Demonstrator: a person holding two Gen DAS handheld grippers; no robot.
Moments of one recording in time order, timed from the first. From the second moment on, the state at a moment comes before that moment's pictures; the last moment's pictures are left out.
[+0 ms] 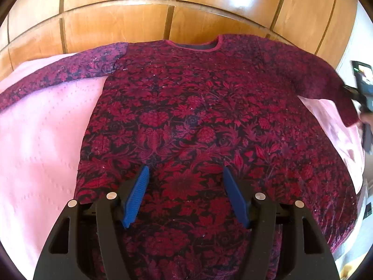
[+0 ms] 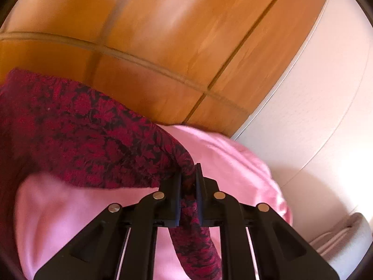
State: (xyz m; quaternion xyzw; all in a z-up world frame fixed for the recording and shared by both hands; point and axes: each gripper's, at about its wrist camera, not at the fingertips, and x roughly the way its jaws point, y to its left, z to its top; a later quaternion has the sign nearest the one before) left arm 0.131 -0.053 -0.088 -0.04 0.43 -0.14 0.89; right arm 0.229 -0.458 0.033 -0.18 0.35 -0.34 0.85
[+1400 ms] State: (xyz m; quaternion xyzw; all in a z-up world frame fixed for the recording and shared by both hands) left arm 0.055 0.037 -0.059 -0.12 0.46 -0.16 0.87; right arm 0.024 -0.311 0.022 0.12 0.48 0.09 0.86
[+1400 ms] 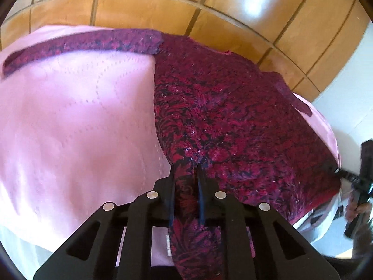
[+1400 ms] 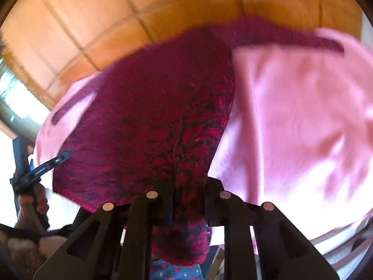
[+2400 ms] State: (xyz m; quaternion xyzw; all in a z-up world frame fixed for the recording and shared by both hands) left arm 0.130 -0.043 -0.073 -0.02 0.44 -0.14 0.89; right arm 0.158 -0.579 -0.039 0.48 0.30 -0.13 0.81
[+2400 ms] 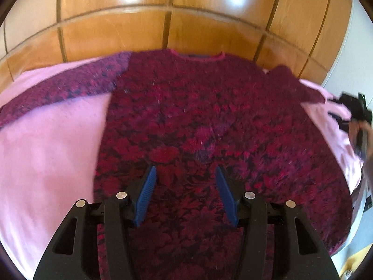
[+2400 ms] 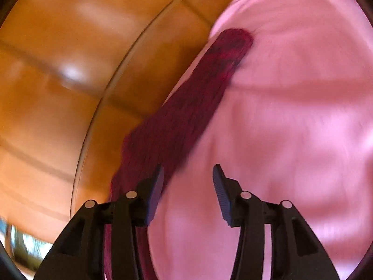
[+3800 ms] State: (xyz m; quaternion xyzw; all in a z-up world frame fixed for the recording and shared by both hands) left arm 0.140 -0.017 -0.060 -0.10 0.44 -0.15 0.88; right arm 0.302 -0.408 0.039 0.09 0.35 -0.06 0.93
